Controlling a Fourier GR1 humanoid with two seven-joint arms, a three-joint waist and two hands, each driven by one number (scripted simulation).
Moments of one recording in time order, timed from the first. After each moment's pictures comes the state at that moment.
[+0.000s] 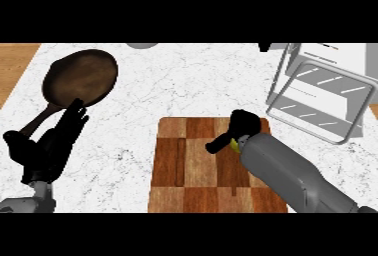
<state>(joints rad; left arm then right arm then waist) -0.05 0.32 -0.02 -1.55 0.21 0.05 0.18 -0.79 -0.23 0.91 -0.81 0.27 -0.04 0.94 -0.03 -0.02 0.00</state>
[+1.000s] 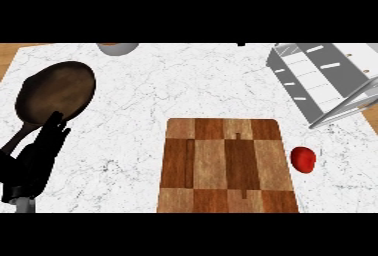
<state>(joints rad) 0.05 0.33 0.05 -1.57 0.23 0.06 0.16 -0.52 -1.04 0.44 -0.96 -0.05 -0.37 -0.16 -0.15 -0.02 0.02</state>
